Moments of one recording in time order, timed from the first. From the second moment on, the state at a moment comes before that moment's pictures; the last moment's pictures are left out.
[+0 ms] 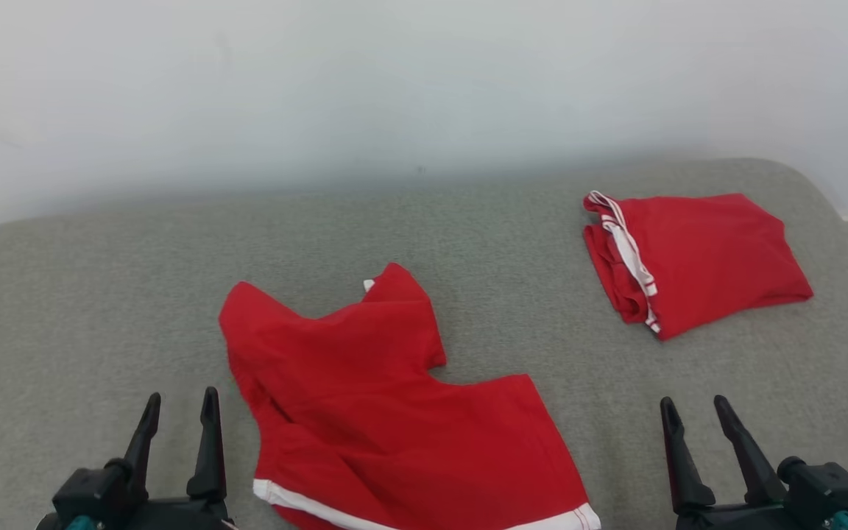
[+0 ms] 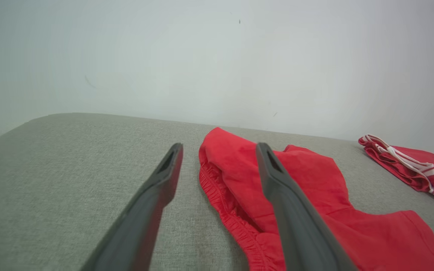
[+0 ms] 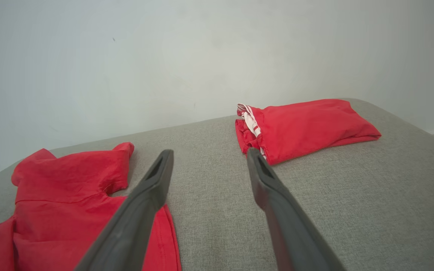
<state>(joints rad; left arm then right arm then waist) -0.21 0.12 -0.07 0.23 -0.29 0.04 -0.26 0.04 -0.17 0.20 0.01 0.29 0.13 -0.17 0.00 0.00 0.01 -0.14</state>
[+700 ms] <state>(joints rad) 0.05 0.09 -0.08 -0.04 -0.16 0.07 -0.26 0.12 -0.10 0.10 -0.05 0.22 0.13 -0.14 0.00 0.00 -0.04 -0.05</state>
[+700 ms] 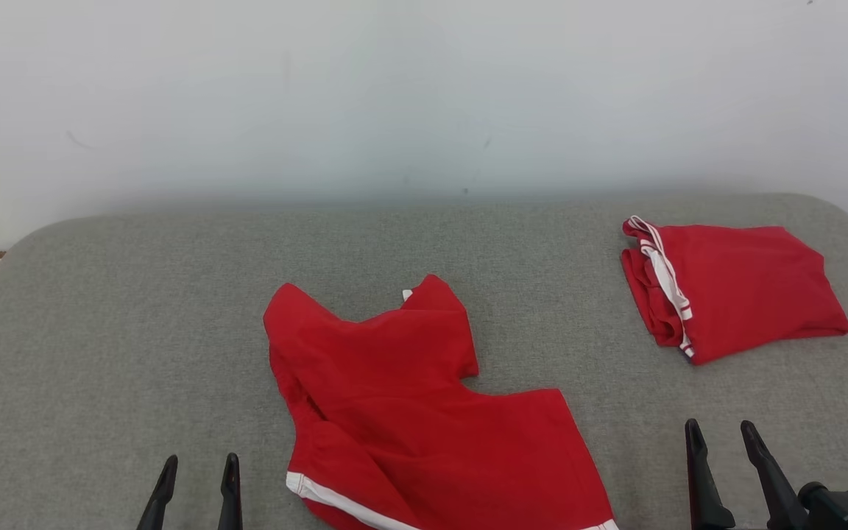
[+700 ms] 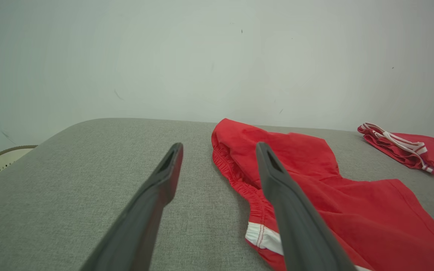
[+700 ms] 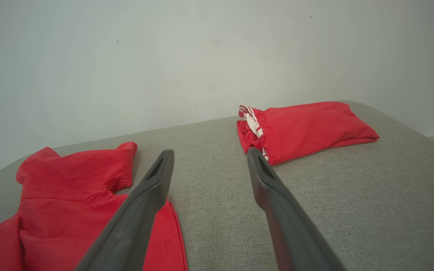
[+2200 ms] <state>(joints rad) 0.08 0.07 -0.08 -0.05 -0.16 0.08 -0.26 0.13 -0.10 0.10 -0.06 0.20 0.13 -0.11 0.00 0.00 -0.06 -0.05</state>
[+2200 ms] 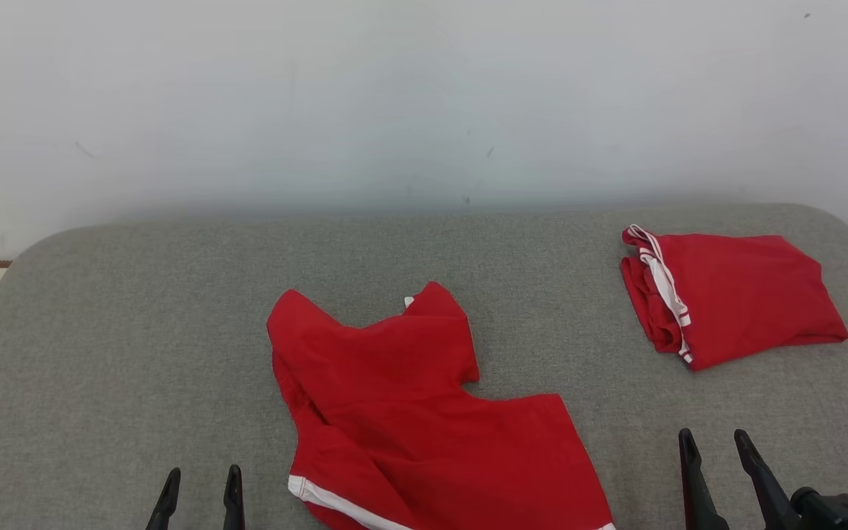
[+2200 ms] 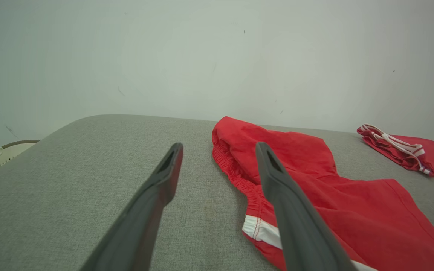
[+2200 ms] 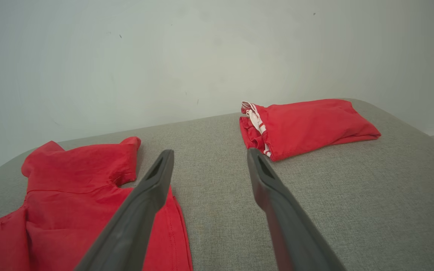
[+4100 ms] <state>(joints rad) -0.12 0.15 -0.24 0.33 -0.18 -0.10 -0.23 0.06 -0.20 0.36 0.21 0.31 0.13 0.00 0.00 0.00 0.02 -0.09</state>
